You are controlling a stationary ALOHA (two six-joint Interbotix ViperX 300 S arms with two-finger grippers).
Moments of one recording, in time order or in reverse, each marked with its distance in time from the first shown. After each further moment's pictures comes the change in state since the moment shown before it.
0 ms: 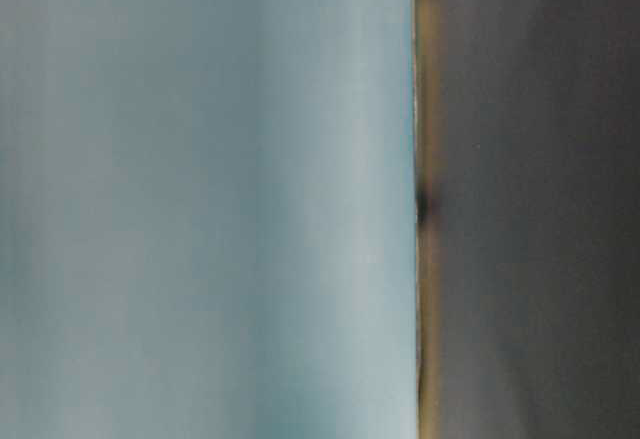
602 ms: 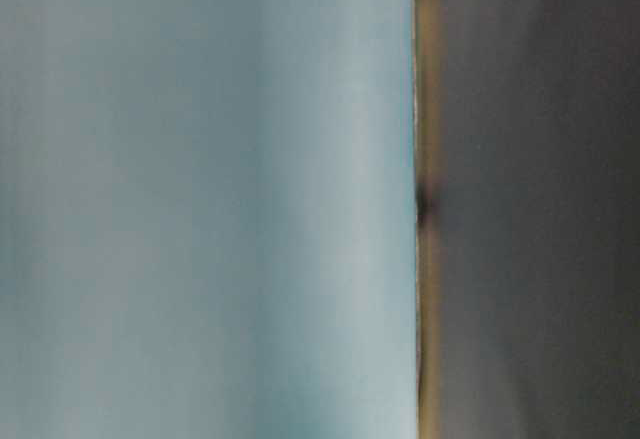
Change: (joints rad) left arm 0.026 -0.081 -0.002 0.000 -0.018 0.064; right arm 0.000 -0.018 0.000 0.002 0.000 0.002
